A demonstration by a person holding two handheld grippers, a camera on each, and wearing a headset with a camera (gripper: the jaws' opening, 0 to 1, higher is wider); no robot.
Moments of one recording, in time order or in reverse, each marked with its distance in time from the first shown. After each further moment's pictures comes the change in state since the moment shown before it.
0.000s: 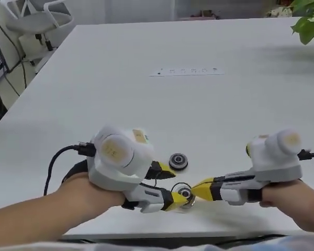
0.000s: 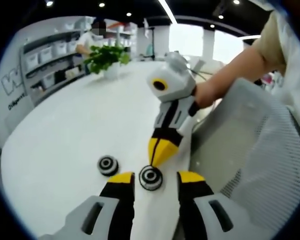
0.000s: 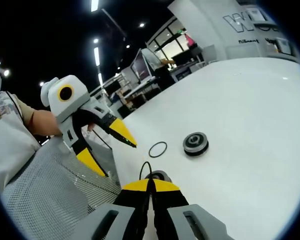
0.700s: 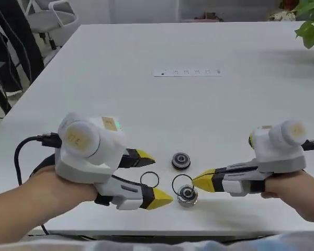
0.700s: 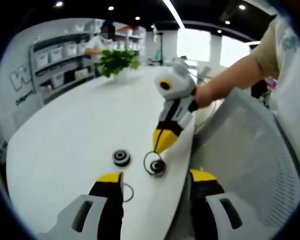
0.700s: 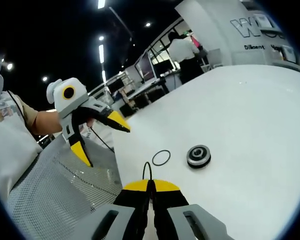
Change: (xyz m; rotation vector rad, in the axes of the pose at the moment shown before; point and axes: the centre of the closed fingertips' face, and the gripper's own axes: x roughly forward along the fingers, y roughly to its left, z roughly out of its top) left arm -0.045 0.007 -0.003 -0.039 -0.034 0.054; right arm -0.002 0.015 0.019 -0.051 0.003 0.007
